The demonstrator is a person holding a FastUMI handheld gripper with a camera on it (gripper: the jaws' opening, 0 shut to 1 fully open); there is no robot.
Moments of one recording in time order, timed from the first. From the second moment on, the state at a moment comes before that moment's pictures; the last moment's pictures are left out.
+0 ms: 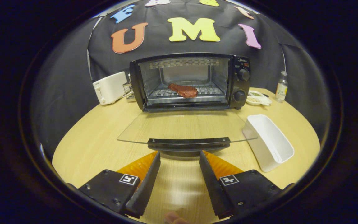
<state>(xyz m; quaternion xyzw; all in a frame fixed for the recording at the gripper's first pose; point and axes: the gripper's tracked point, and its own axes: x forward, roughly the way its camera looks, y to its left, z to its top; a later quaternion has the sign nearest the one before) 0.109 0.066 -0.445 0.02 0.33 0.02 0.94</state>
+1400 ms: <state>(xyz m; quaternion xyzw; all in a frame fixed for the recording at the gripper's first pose) 0.183 0.071 -0.318 -0.04 0.16 -0.01 0.99</state>
